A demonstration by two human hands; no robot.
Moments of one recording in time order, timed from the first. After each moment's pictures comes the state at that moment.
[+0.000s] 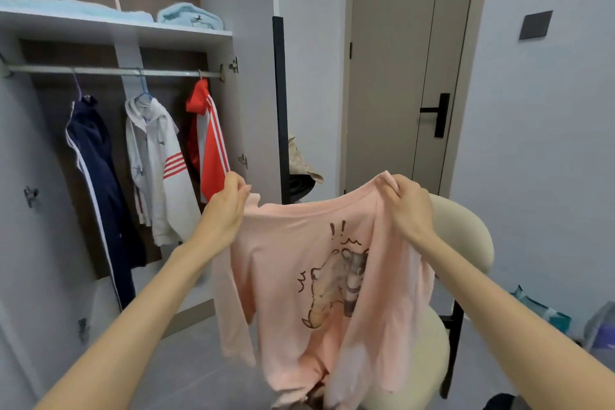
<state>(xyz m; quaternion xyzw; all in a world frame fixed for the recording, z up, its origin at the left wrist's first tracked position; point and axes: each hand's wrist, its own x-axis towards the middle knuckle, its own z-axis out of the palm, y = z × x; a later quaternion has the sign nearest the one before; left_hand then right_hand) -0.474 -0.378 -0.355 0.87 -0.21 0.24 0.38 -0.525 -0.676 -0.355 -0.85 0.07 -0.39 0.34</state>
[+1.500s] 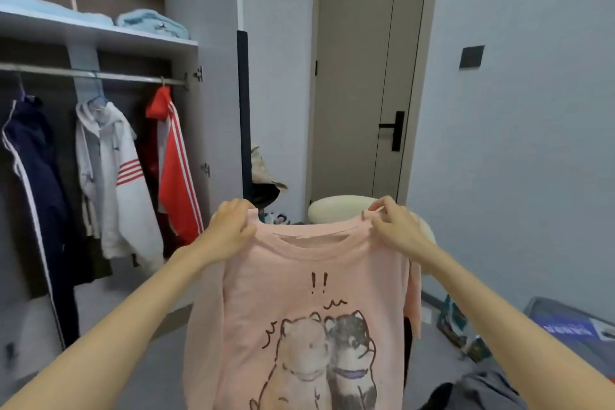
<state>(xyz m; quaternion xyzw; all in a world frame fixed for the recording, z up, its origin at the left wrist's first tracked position) -0.472 -0.440 -0.382 0.92 -0.27 0.19 0.21 -0.575 -0.740 -0.373 -0.92 0.07 -0.25 0.29</state>
